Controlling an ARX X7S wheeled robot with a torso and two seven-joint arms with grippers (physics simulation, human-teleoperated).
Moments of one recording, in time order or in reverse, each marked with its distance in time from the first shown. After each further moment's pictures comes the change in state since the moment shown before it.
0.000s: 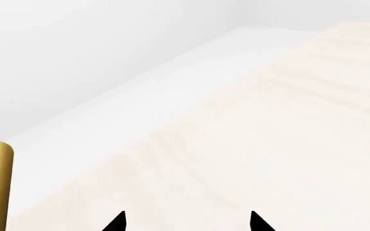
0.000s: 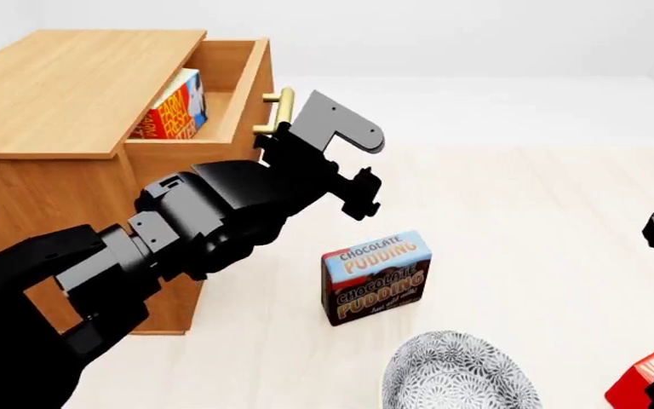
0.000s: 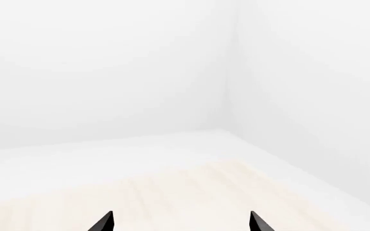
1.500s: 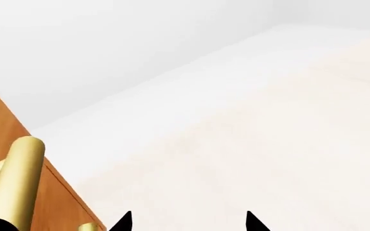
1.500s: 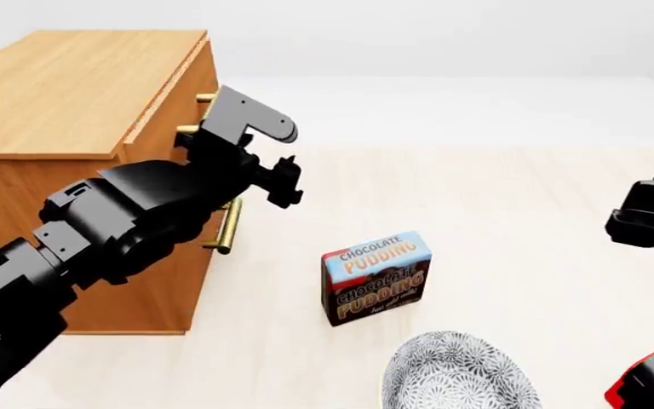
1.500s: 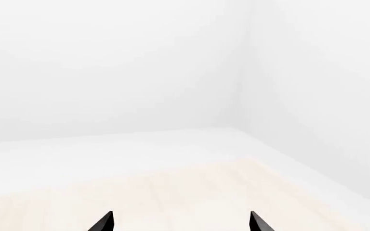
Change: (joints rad) left arm 0.026 -0.229 -0.039 0.063 0.023 0.024 0.029; right arm -0.024 -0.059 -0.005 0.047 0.105 -0.066 0.111
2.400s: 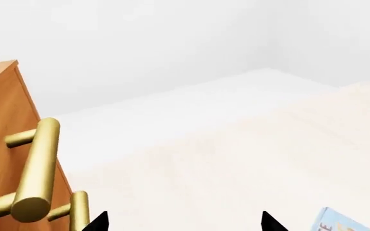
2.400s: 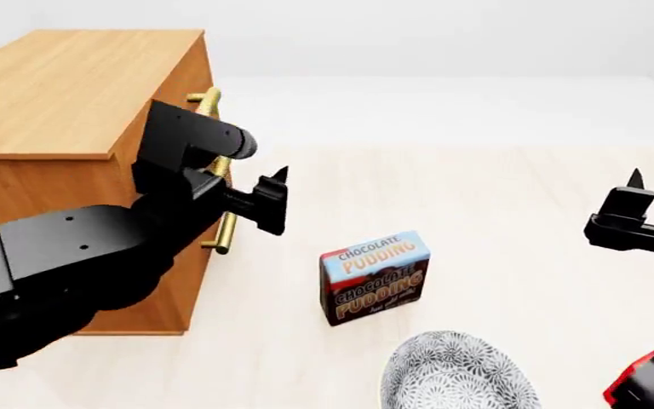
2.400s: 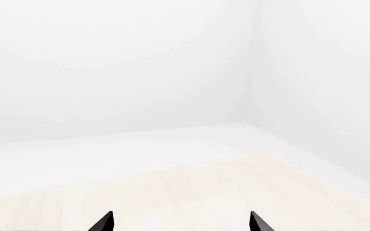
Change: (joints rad) left arm 0.081 -0.344 -0.067 0.616 -0.231 0.066 -0.280; right arm -0.046 -0.045 0.062 0.031 0.164 -0.067 0.108
